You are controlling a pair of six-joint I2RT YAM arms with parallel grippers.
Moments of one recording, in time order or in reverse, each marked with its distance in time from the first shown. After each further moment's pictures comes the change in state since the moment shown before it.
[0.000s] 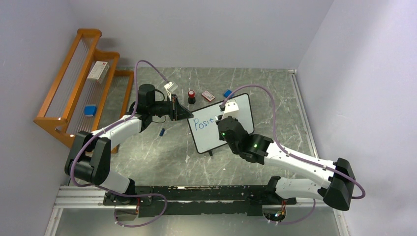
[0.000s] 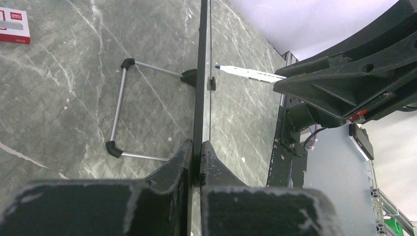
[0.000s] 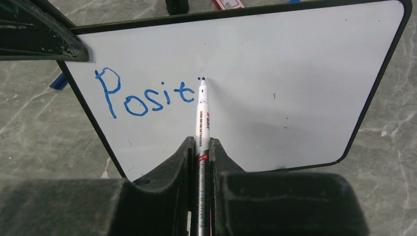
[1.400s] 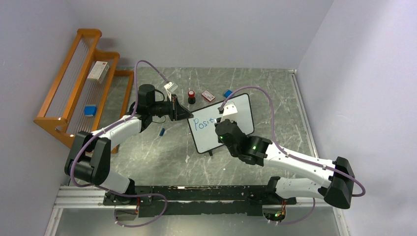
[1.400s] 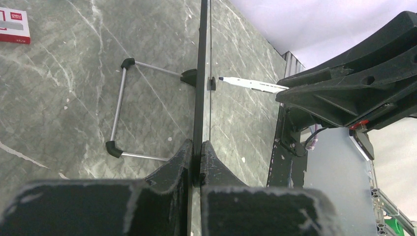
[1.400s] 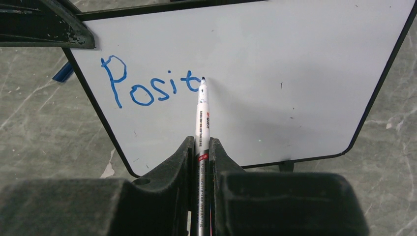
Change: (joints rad) left arm 0.000 -0.002 -0.003 0.003 -0.001 0.000; right arm 0.047 0.003 0.000 -0.041 0.032 0.048
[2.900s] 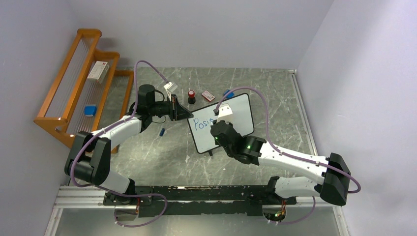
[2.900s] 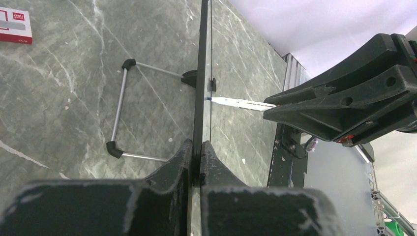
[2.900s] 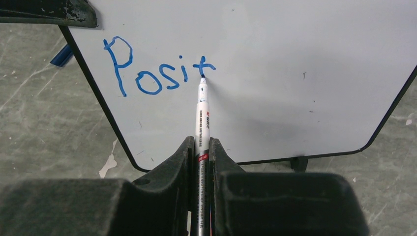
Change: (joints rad) left arm 0.000 -0.001 -0.006 0.014 -0.004 -0.012; right arm 0.005 0.063 0.000 0.009 -0.036 0.021
